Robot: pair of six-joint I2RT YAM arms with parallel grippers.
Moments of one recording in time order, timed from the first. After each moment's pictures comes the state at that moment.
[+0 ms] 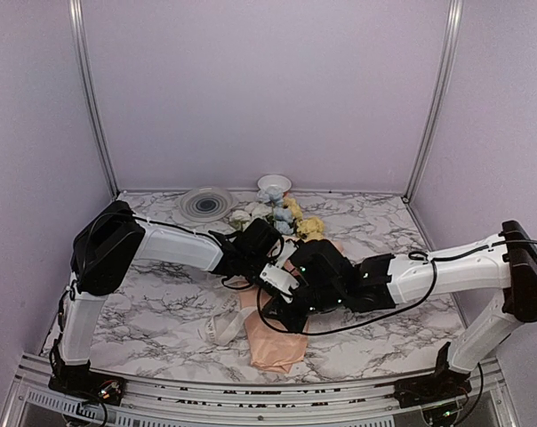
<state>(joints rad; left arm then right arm) -0.93 2.21 1.50 -0.13 0.25 -0.09 1.12 1.55 0.94 -0.15 -0.11 0.03</state>
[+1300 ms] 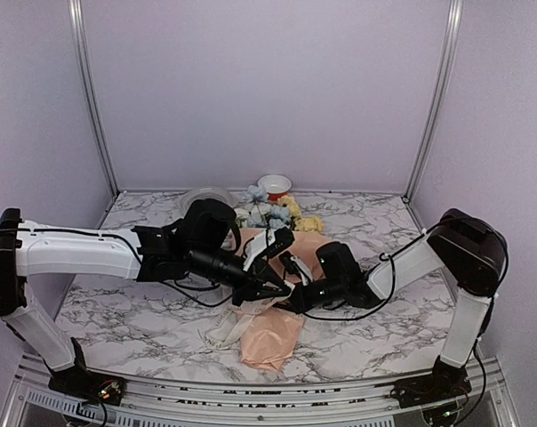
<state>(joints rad) -1.02 1.59 1.12 -0.04 0.50 0.02 0.77 1.86 0.74 0.49 -0.54 0.44</state>
